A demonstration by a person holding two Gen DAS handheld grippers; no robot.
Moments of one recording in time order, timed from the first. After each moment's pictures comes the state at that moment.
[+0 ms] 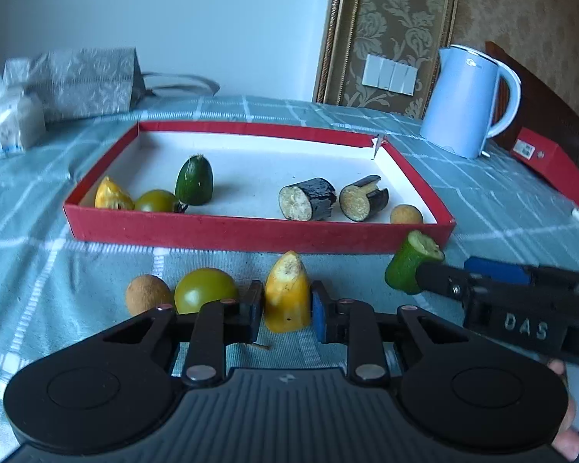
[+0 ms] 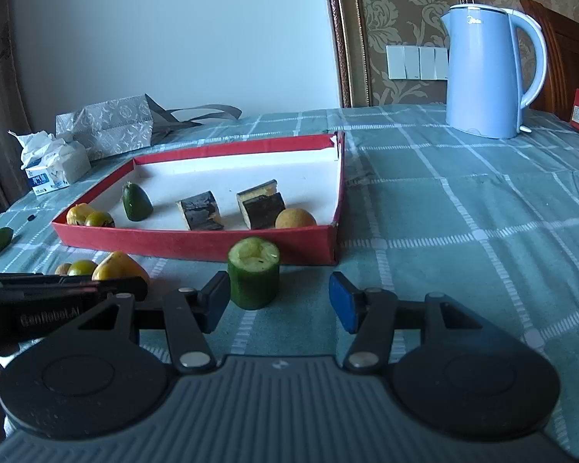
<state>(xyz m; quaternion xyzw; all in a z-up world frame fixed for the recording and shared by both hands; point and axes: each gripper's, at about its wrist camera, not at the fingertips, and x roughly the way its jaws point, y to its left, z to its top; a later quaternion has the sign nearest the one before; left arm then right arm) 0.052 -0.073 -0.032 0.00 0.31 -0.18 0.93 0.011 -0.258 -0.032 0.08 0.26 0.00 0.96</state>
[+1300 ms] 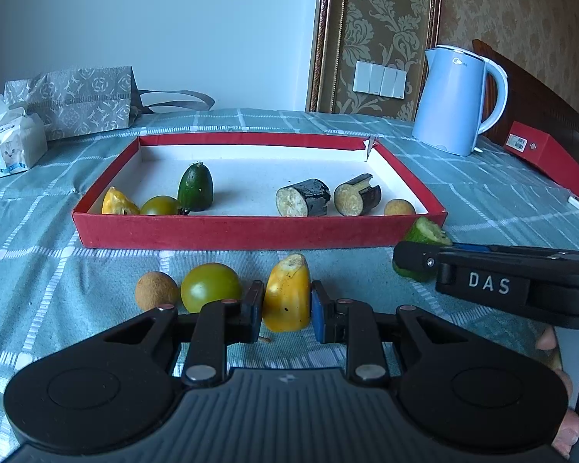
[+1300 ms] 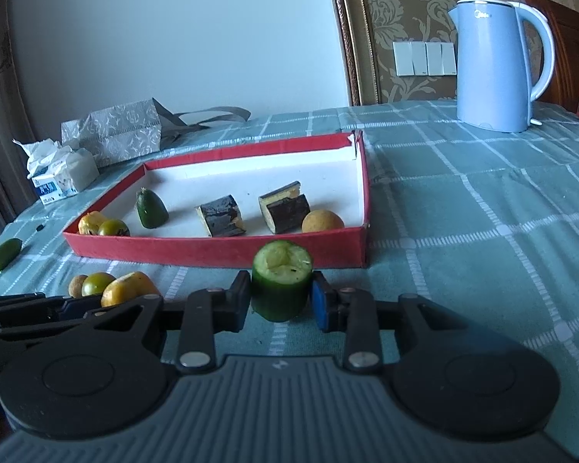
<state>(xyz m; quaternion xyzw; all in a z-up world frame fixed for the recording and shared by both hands) 0.038 -0.069 -0.033 0.02 0.29 -0.19 0.94 0.018 -0.245 -0.032 0.10 0.26 0.01 0.96</state>
